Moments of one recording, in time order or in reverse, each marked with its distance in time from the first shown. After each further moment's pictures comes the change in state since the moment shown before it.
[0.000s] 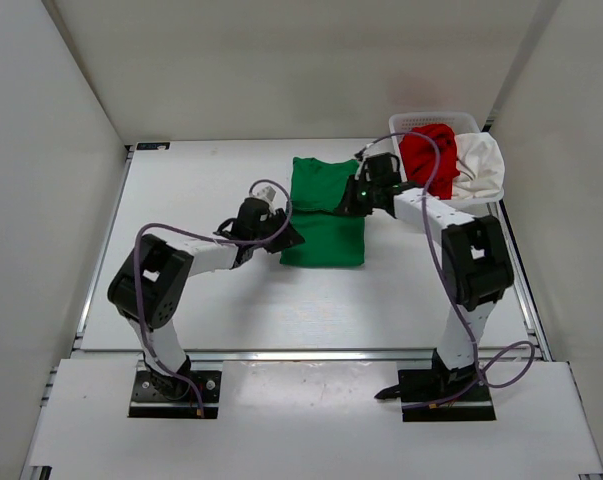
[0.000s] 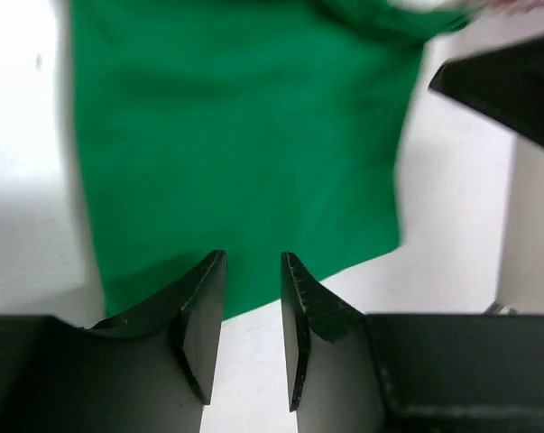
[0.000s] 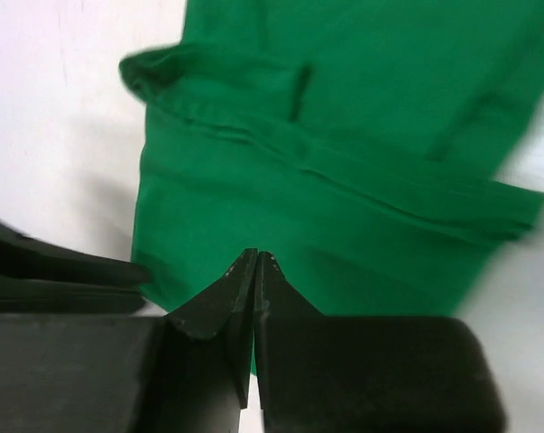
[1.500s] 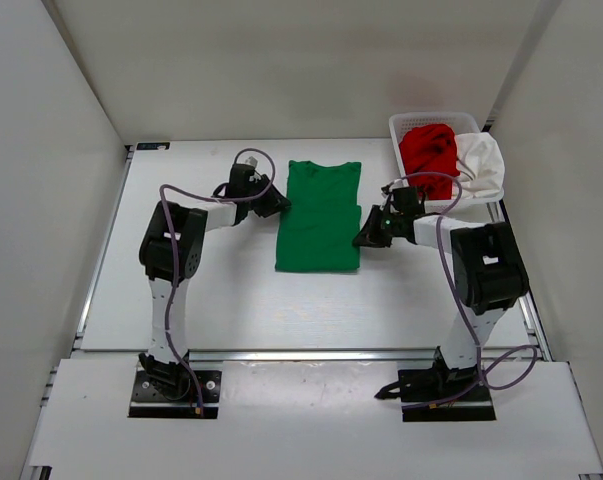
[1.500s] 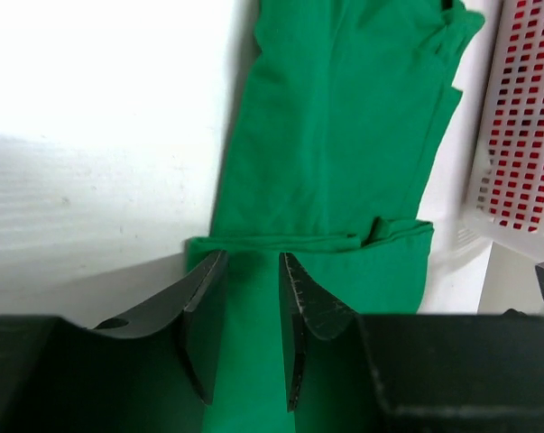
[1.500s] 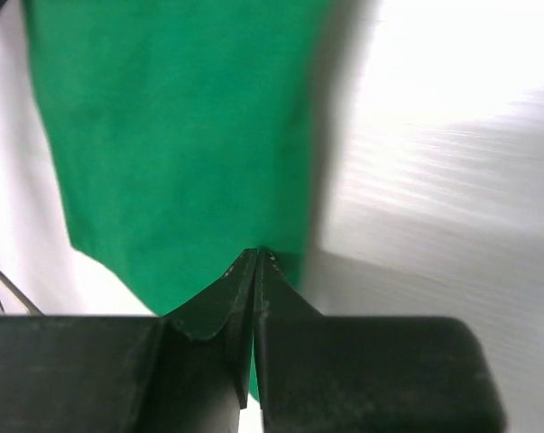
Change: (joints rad) left arm 0.191 0.423 0.458 -0.077 0.093 -0.043; right arm -0.109 -0.044 -0.337 0.185 -0.163 0.102
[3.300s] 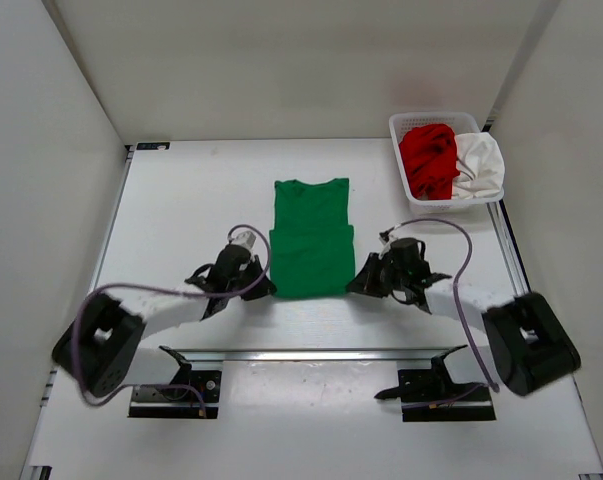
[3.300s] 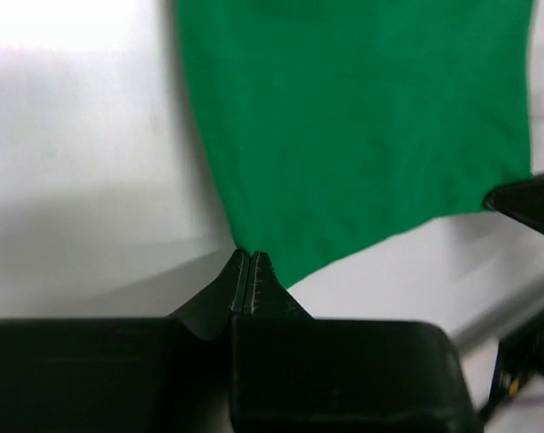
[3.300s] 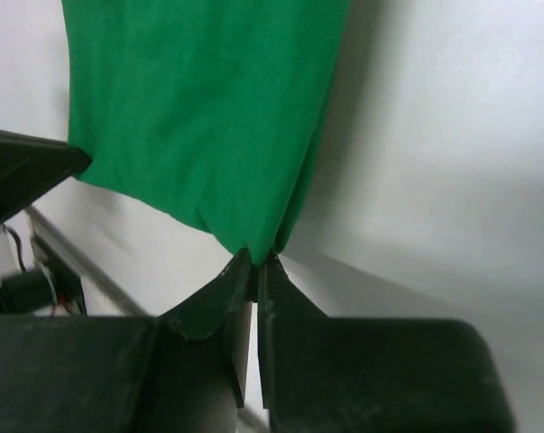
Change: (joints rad) left arm -0.275 -0.808 -0.882 -0.028 -0.221 0.074; right arm 0.170 -0.459 -0.553 0.229 0.055 0.177
